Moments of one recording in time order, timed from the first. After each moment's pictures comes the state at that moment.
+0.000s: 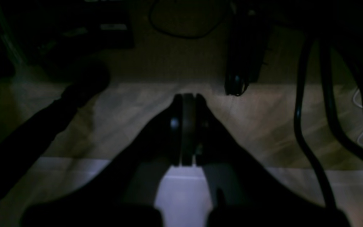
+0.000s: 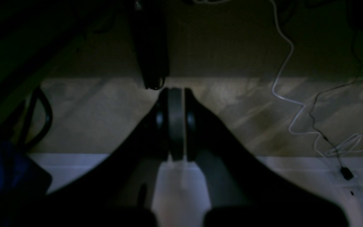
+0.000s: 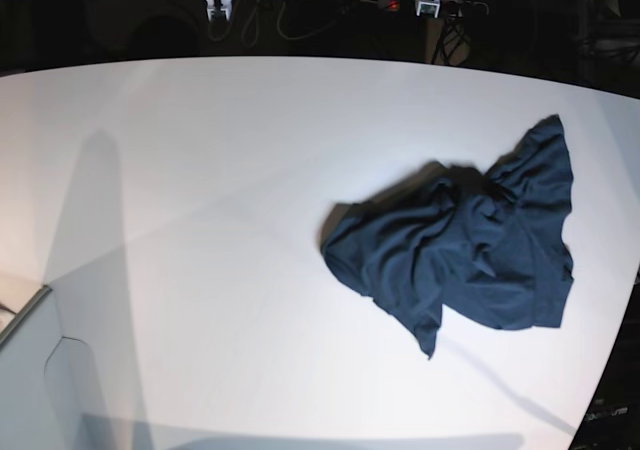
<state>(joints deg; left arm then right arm) 5.0 -2.3 4.3 6.4 -2.2 -0.1 -0.3 -6.0 -1.2 2.4 9.9 -0.3 -0.8 -6.4</state>
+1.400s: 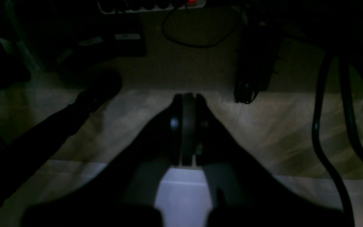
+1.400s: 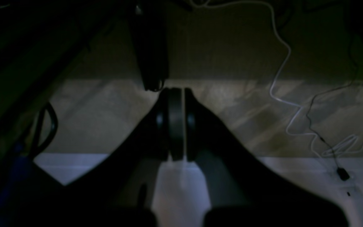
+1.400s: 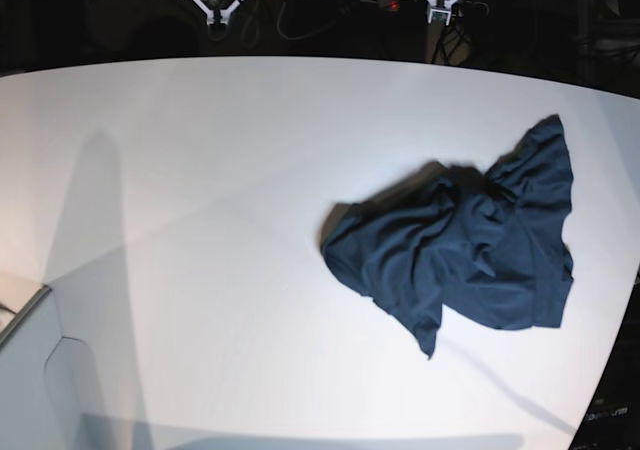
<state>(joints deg) 4.4 -4.1 4.6 6.7 -2.1 -0.1 -0.6 -4.7 -1.1 2.0 13.2 -0.3 -0.8 -10.0</state>
